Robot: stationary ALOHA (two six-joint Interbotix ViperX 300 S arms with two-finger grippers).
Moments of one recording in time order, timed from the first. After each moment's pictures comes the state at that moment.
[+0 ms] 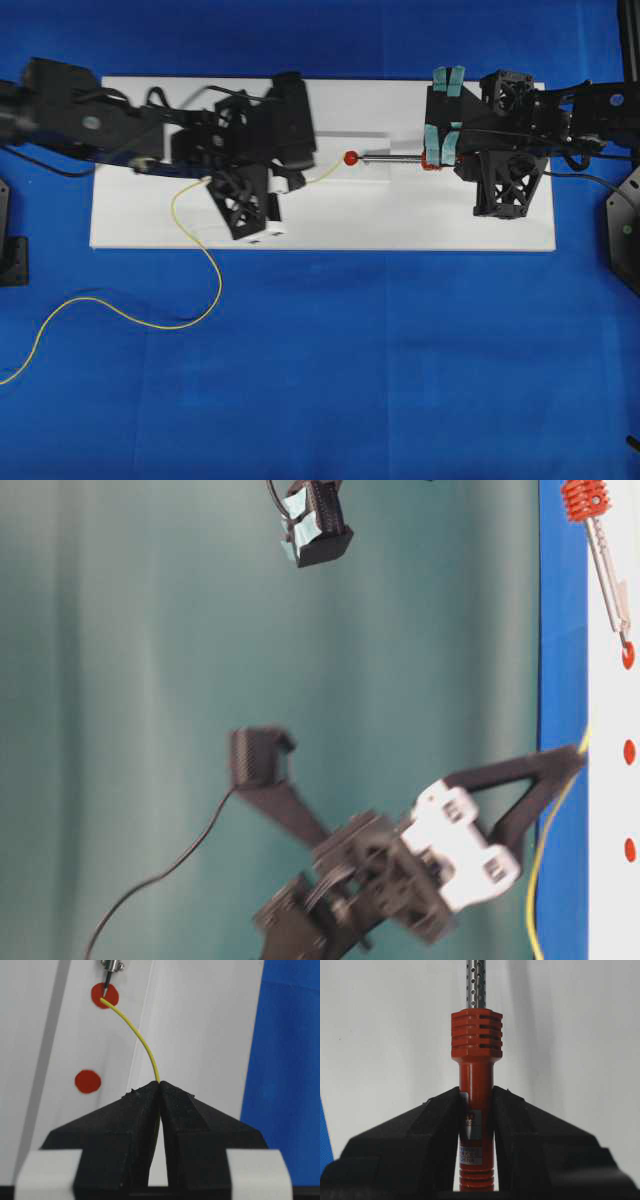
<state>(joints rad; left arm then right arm) 0.10 0.03 0.56 0.00 0.15 -0.08 -0.23 -0.24 0.83 -0.05 0.56 0.04</state>
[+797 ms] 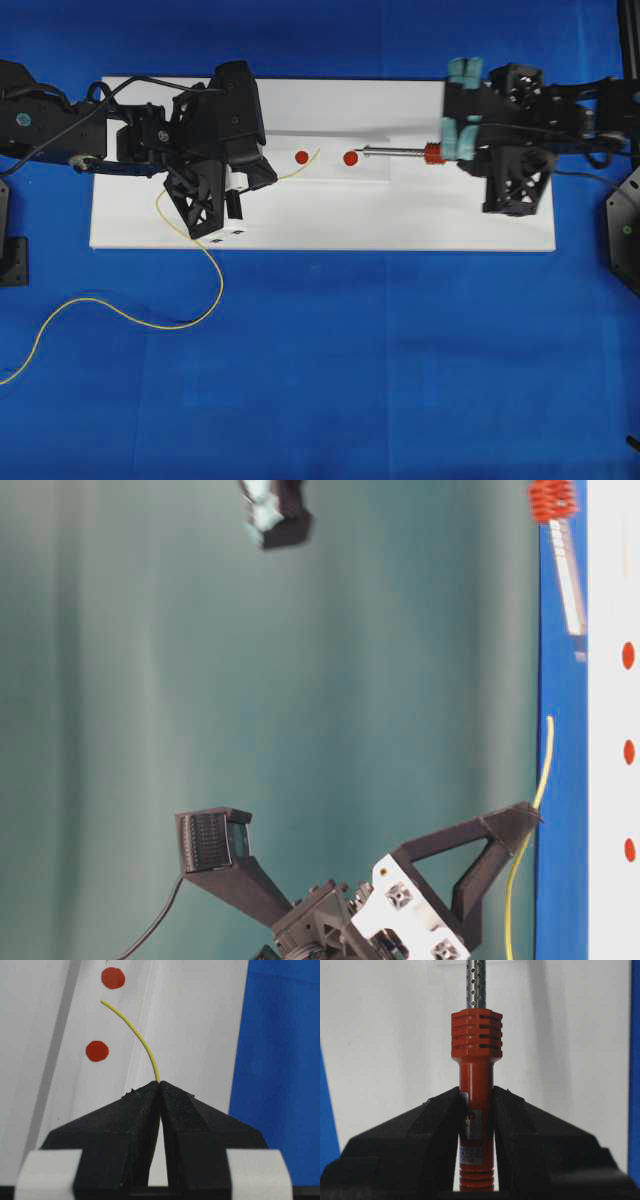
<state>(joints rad) 0.09 -0.10 0.68 0.00 0.10 -0.09 -0.23 -0.36 0.86 -0.05 0.56 0.04</state>
